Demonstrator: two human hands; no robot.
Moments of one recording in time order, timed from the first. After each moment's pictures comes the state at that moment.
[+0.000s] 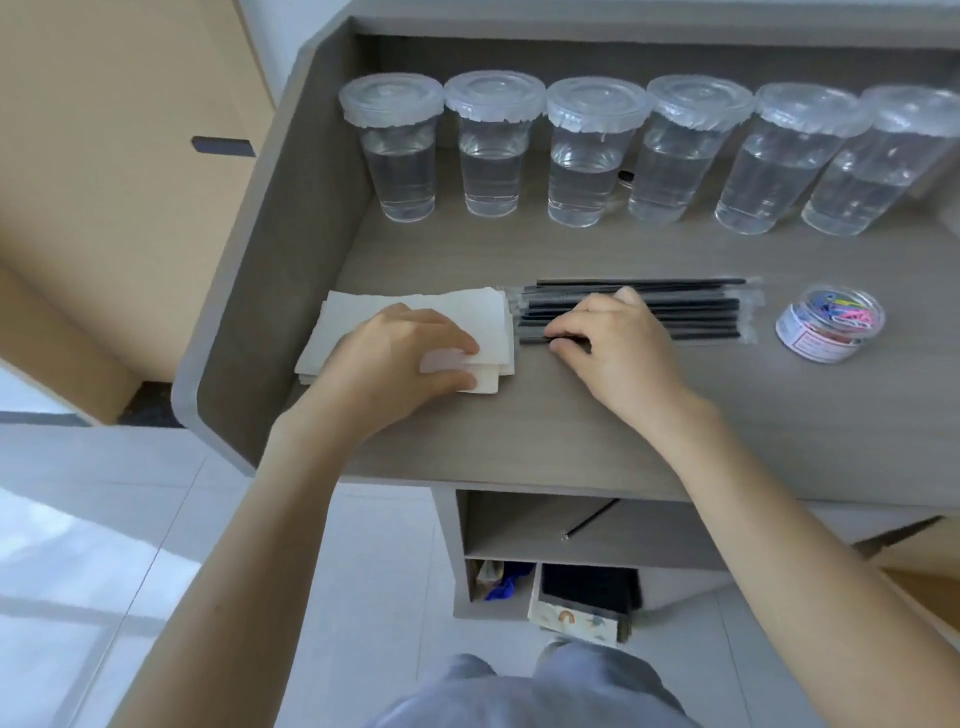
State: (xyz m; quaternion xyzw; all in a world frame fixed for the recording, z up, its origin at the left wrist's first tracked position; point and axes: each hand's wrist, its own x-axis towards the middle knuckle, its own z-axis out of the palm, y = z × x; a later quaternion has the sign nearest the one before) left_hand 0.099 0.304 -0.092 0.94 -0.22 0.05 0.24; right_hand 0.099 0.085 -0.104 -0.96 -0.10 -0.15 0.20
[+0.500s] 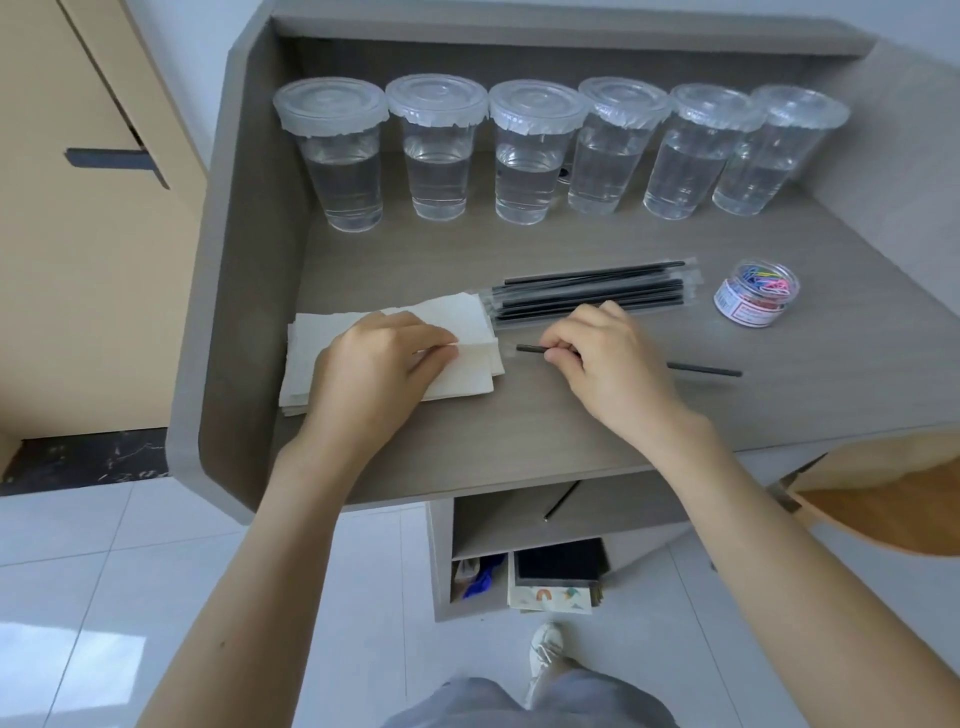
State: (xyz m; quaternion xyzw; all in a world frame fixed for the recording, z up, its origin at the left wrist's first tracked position) left_hand 0.108 0.309 -0.102 0.89 -0.27 0.19 0.31; right_hand 0.070 0.095 -0.106 -0.96 -0.08 -0.22 0.16
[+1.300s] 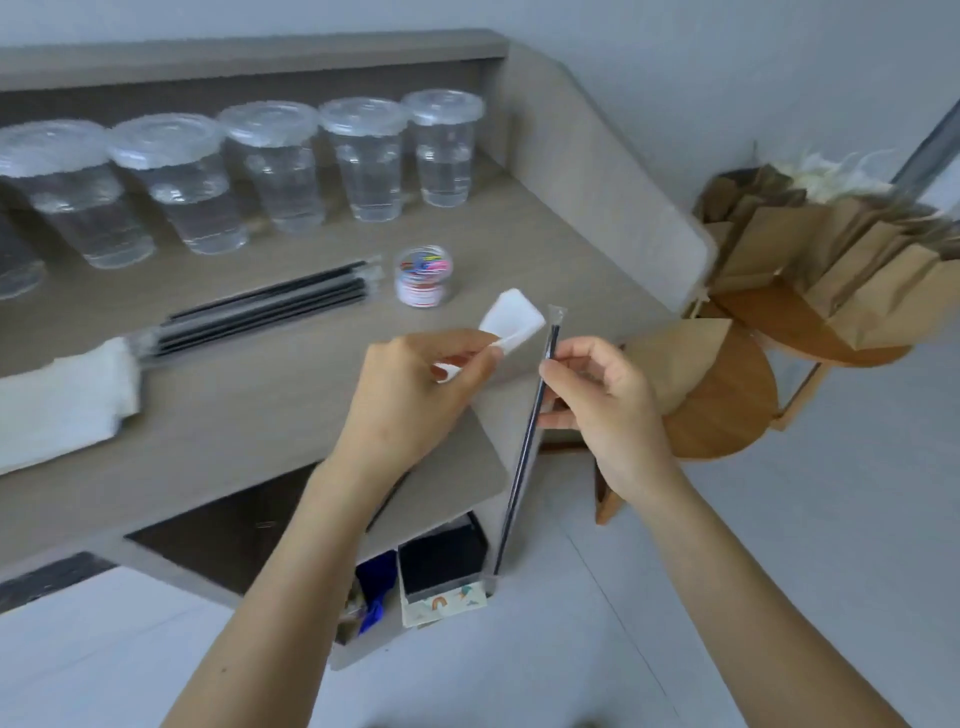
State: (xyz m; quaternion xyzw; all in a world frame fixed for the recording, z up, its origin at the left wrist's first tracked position) left_hand -0.021 0.050 -0.064 0.79 -0.35 0.01 0.50; right_hand -0.109 -0.084 -0.082 -0.67 0.21 -0.25 0.67
